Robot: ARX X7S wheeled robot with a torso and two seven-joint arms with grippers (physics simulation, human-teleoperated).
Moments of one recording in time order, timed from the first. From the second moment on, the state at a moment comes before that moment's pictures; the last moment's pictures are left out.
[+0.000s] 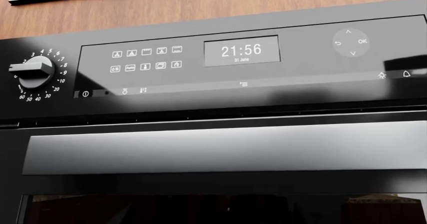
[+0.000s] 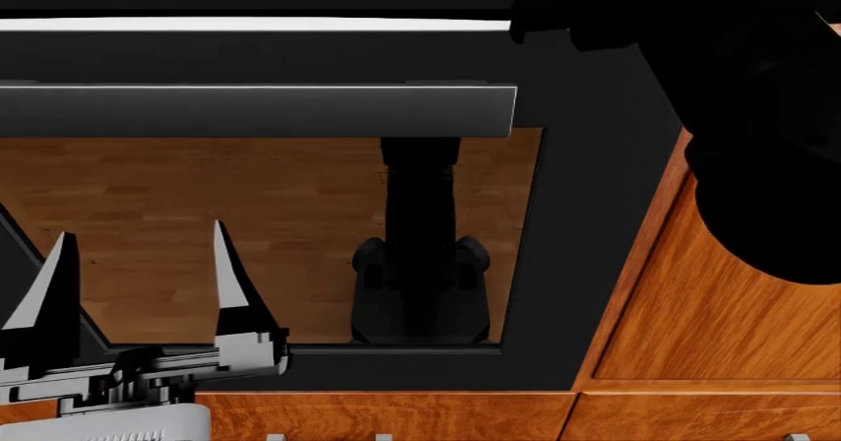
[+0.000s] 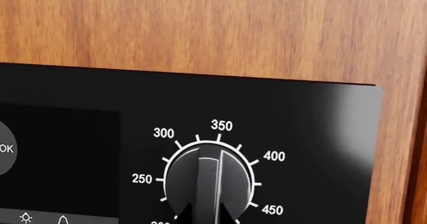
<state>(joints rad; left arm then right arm) 0.12 -0.27 0.15 0.70 0.00 0.07 -0.40 2.00 0.86 -1.56 -0.45 1.73 0.13 1.11</state>
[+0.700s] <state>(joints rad) 0.11 -0.29 0.16 0.69 -0.01 0.08 -0.41 1.86 0.81 -1.49 -0.44 1.70 -0.10 1.20</state>
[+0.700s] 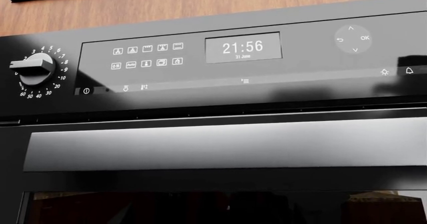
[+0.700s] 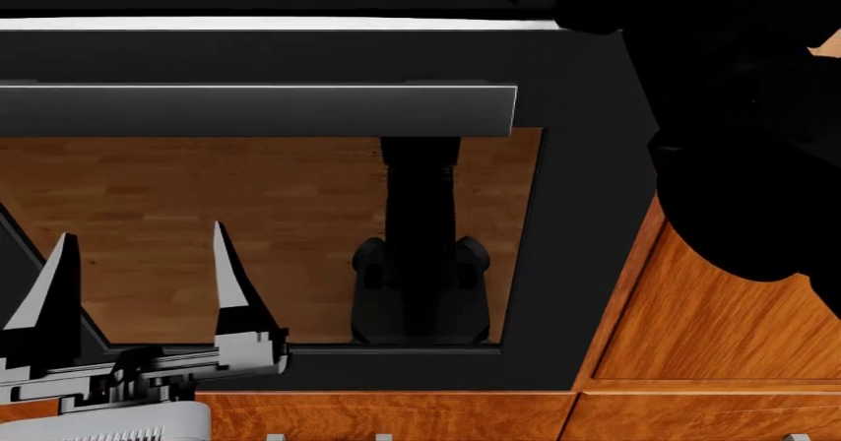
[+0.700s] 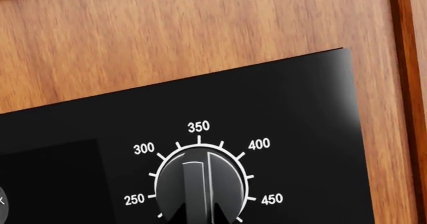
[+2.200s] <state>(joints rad) 0.11 -0.32 0.17 0.67 -0.04 0.10 -0.44 1.55 0.64 -1.33 -0.41 1.48 -0.58 1.36</state>
